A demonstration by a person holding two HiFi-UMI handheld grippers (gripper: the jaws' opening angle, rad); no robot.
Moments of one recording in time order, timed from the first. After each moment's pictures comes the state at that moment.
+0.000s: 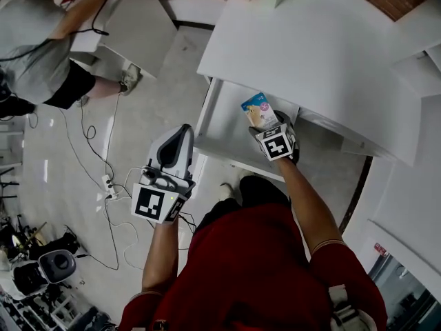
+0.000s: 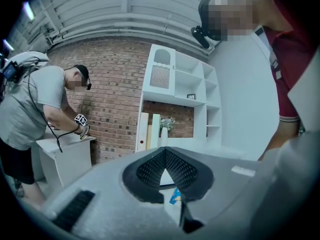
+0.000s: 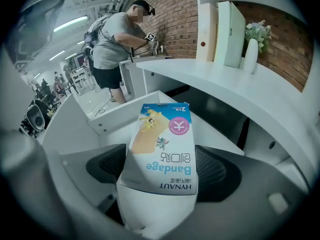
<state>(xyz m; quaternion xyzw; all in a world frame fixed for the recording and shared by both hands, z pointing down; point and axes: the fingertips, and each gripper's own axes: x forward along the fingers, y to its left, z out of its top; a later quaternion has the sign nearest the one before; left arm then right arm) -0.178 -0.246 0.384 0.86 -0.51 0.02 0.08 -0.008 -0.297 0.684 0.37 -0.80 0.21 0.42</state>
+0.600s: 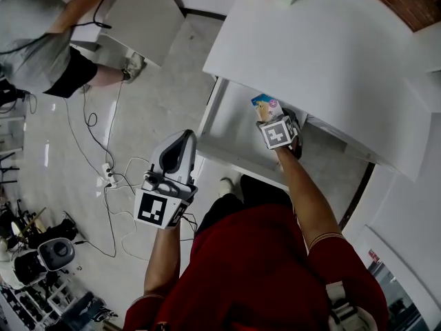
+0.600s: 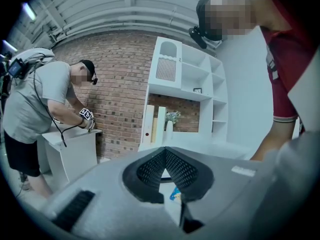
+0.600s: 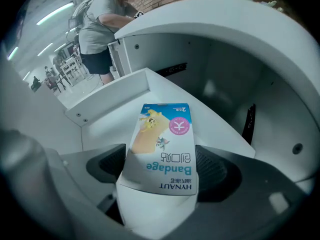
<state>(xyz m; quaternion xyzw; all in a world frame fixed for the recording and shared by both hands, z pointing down) -0.186 -0.266 0.405 0.84 -0.53 0.03 0.10 0.003 -0.332 0.738 0.37 -0.75 0.25 0.49</state>
